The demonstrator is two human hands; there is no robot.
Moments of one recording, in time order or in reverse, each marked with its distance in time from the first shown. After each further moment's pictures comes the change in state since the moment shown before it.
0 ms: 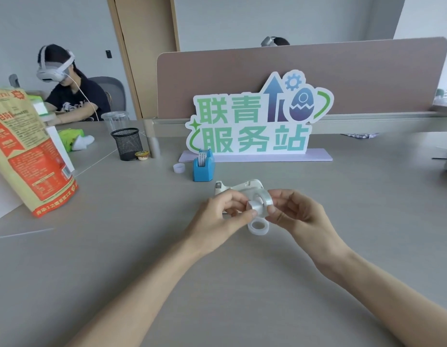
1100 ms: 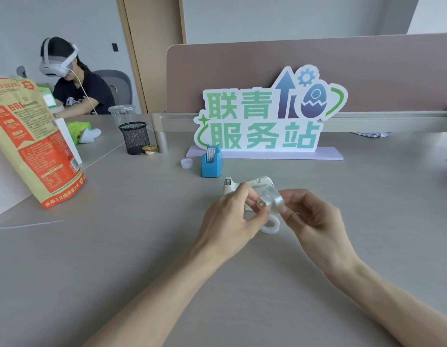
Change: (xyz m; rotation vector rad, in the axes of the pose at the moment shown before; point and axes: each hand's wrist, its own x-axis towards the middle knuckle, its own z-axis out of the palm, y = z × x) left_hand -0.009 0.010 0.009 0.442 0.181 0.153; right_hand -0.007 -0.002 0.014 -0.096 0.106 -0.127
